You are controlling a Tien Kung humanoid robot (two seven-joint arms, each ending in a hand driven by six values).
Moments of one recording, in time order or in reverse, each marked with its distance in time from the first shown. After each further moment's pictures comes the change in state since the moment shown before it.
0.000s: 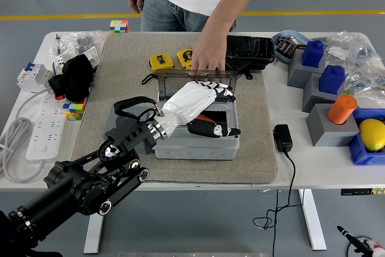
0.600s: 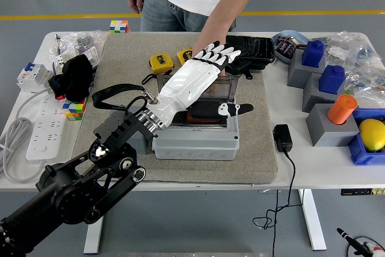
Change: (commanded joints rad) left arm 0.072 0.053 -0.084 -0.374 -0.061 -0.046 0.068; right arm -0.008 0.003 0.002 0.000 0.001 0.000 -0.001
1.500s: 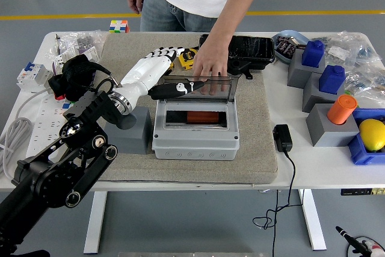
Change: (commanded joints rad) left arm 0.023 0.028 -0.213 0.093 0.050 -0.314 0.231; right arm 0.007 0.005 0.014 0.000 -0.002 -0.001 0.000
